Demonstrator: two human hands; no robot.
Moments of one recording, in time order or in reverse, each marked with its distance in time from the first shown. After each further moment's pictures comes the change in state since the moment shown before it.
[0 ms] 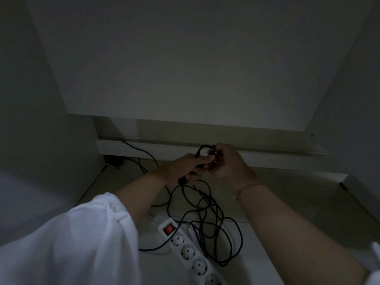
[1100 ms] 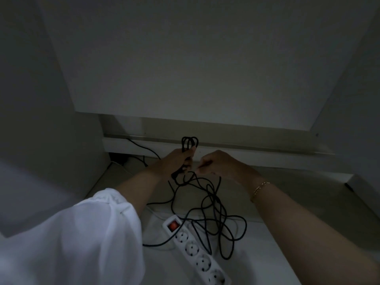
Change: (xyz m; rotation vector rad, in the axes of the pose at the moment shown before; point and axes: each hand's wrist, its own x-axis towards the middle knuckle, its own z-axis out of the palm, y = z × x) left_hand 0.003 -0.013 -0.031 0.008 0.311 0.037; right_hand -0.004 0.002 -0.006 -1.409 -0.309 -0.340
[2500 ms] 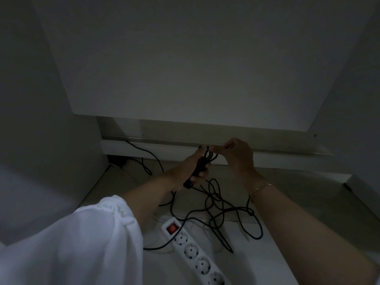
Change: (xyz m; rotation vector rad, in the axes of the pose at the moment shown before) left_hand -0.013 0.003 0.034 -0.160 -0.238 -0.079; right_hand 0.009 0.023 -0.014 0.271 0.728 -0.010
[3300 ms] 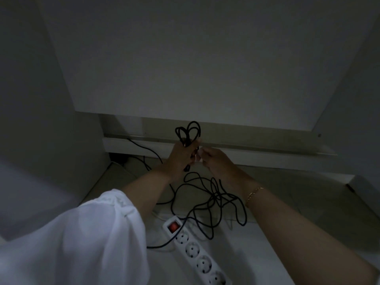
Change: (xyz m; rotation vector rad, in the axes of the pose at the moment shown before) left_hand 0.008 0.012 -0.015 0.044 0.429 0.348; right_hand -0.016 -0.006 0.035 -0.030 -0.505 -0.041
